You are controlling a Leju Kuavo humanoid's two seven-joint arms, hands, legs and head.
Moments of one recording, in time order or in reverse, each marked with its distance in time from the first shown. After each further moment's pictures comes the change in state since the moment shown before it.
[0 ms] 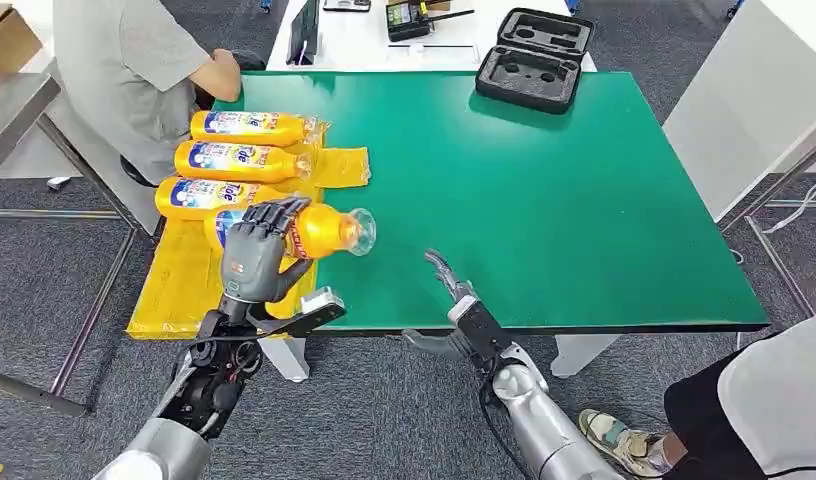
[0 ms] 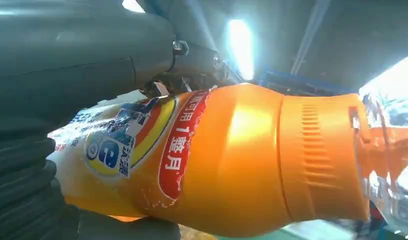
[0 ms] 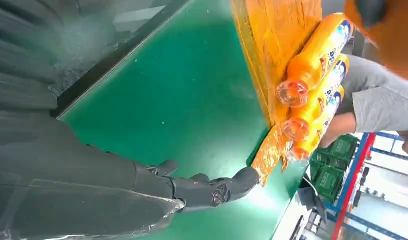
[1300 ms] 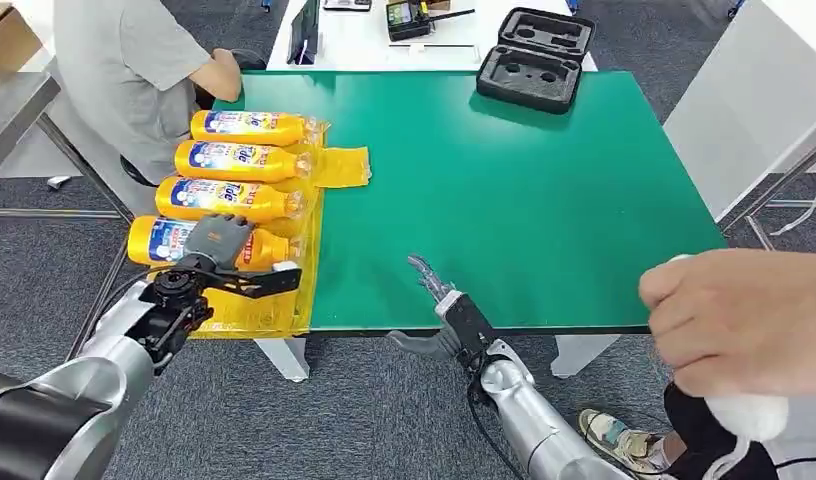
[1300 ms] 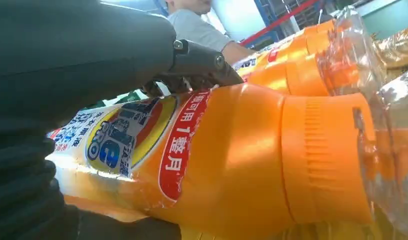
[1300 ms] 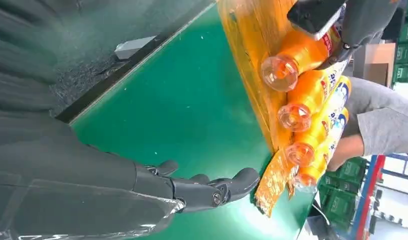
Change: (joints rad) left arm -0.385 0.172 -0.203 0.564 -0.264 -0.515 0.441; right arm -0.059 0.038 0.035 0.115 -0.045 0.051 0.000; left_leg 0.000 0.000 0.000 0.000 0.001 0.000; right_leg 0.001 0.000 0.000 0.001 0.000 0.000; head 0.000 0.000
